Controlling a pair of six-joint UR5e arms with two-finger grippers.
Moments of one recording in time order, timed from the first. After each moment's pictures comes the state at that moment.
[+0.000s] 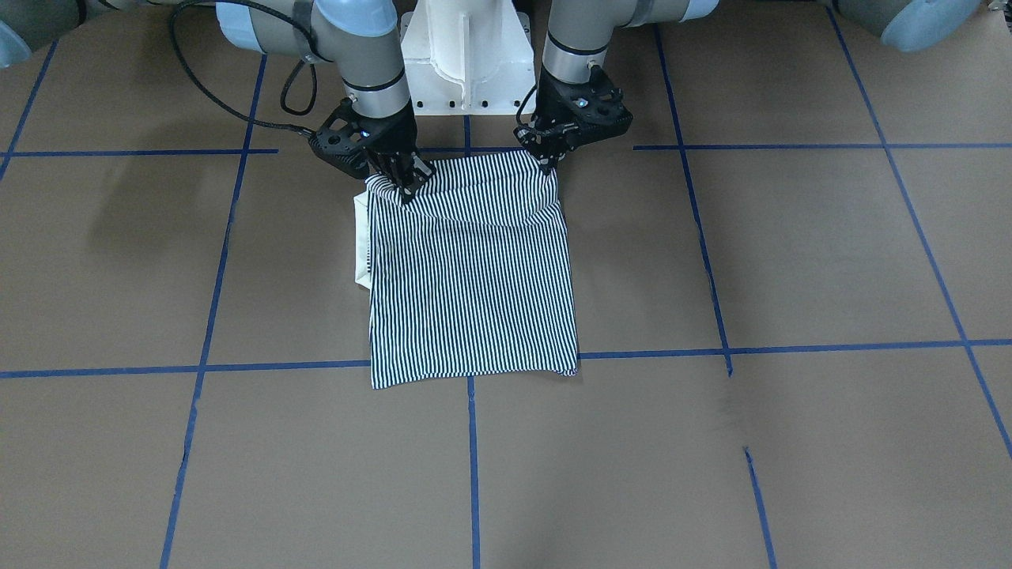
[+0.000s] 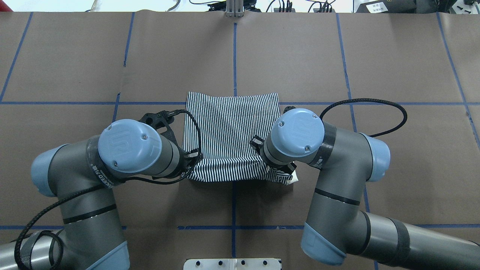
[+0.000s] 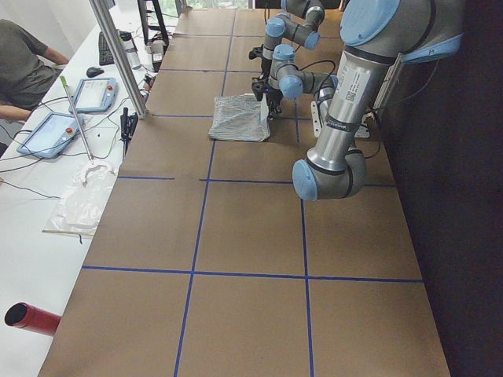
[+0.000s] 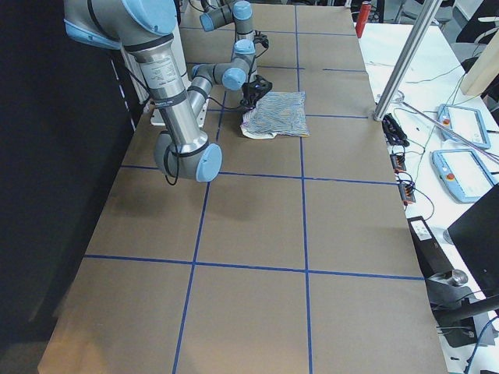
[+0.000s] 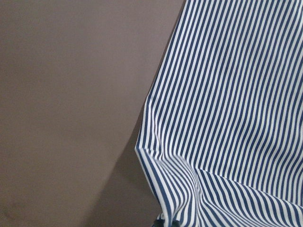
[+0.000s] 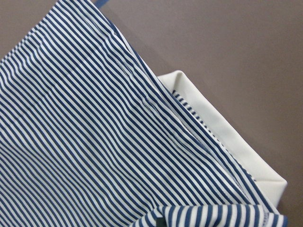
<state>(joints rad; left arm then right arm) -0.43 -2.09 -1.98 -1.52 -1.74 -1.69 0.44 -0.98 1.85 -1.62 1.75 1.93</state>
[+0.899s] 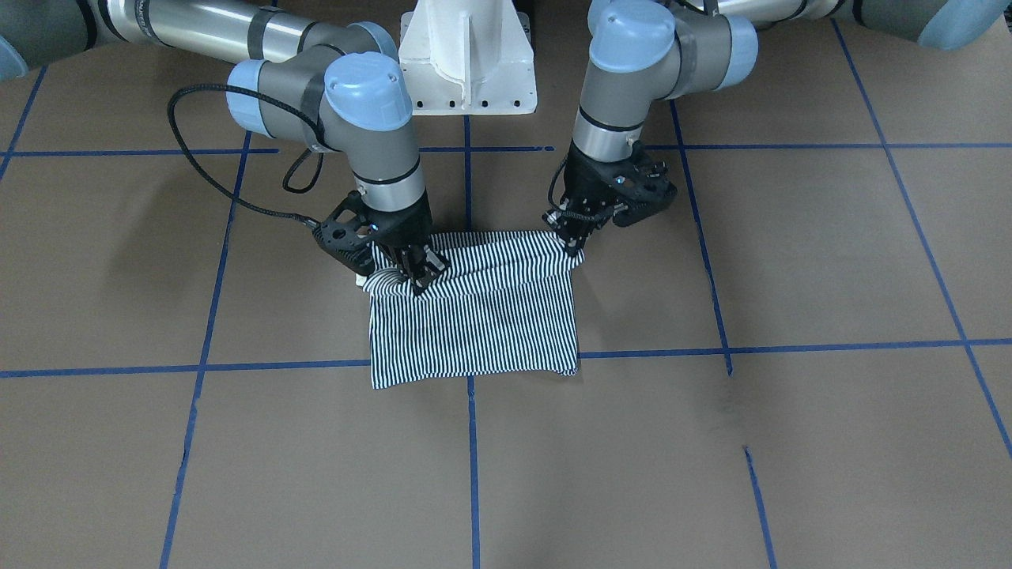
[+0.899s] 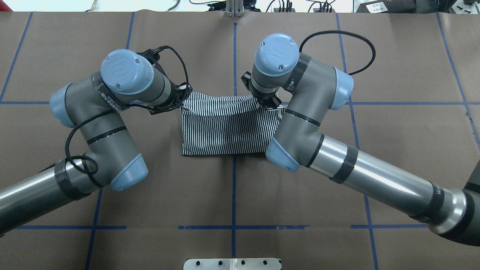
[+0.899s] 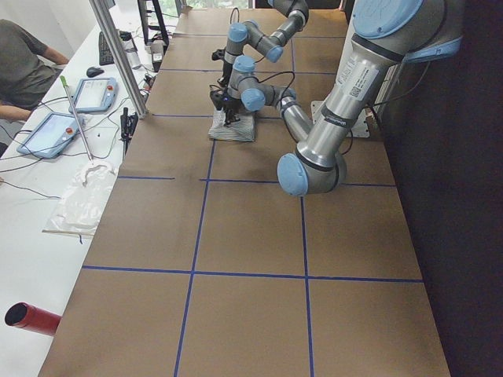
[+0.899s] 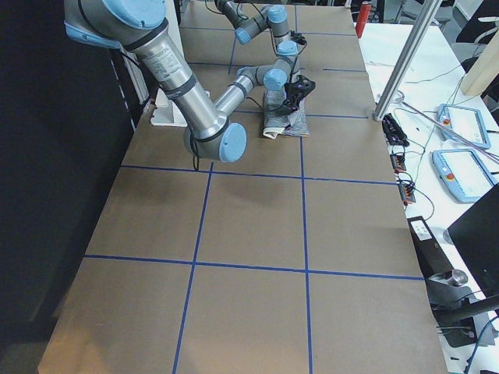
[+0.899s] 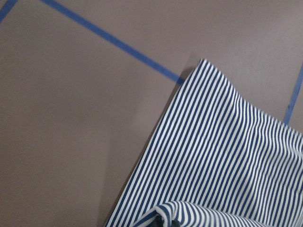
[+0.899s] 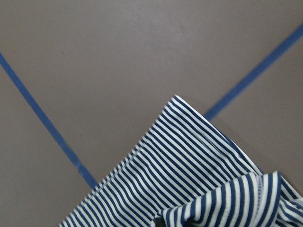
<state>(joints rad) -0.70 -2.20 -1.57 -1.84 -1.77 -1.64 0.67 -0.72 1.36 -1.40 1.80 1.85</state>
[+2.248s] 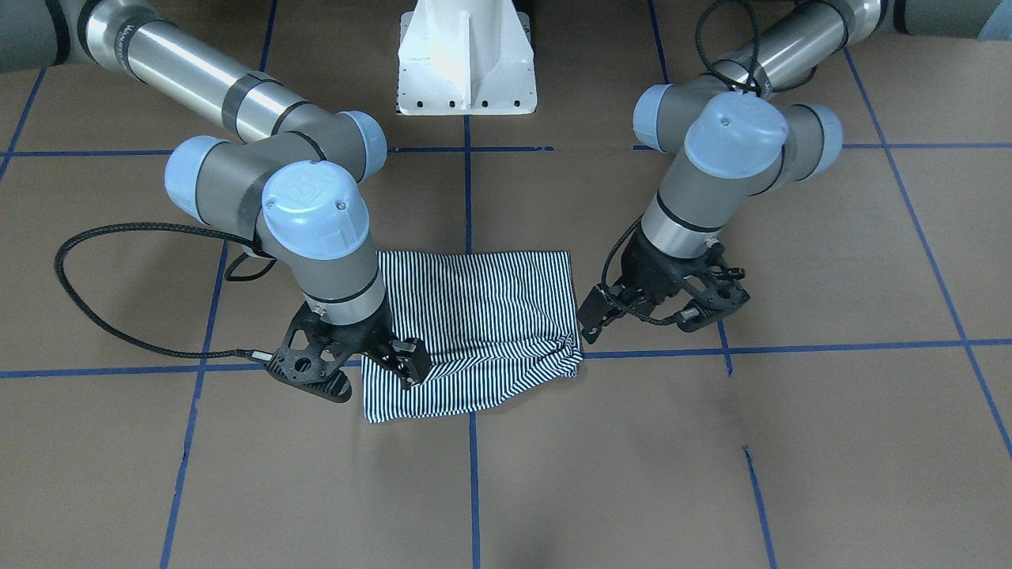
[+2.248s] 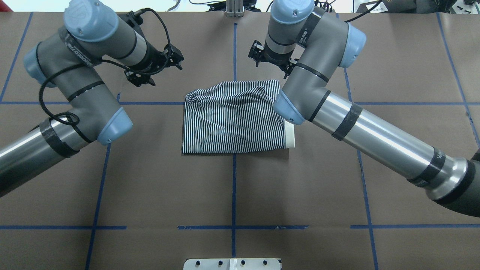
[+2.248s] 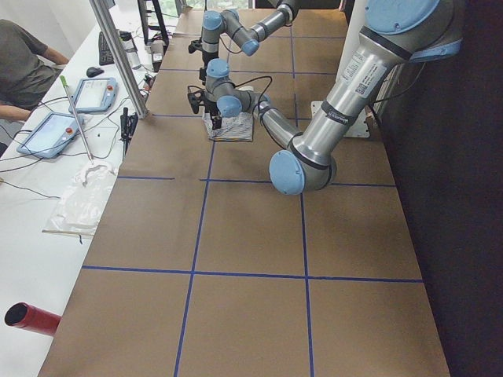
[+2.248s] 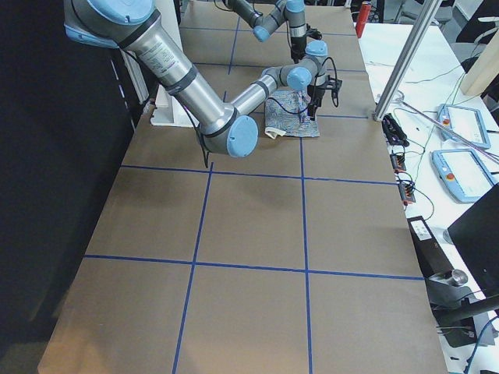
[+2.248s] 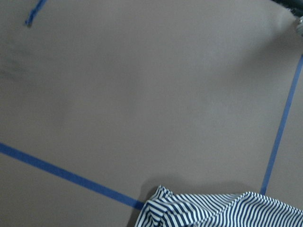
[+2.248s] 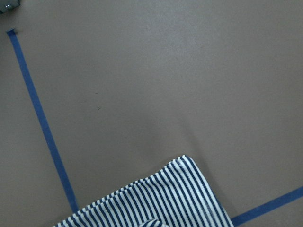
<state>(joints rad) -0.76 -2.22 -1.52 -1.94 -1.98 -1.63 0.81 -0.72 1.32 -1.47 1.97 1.32</state>
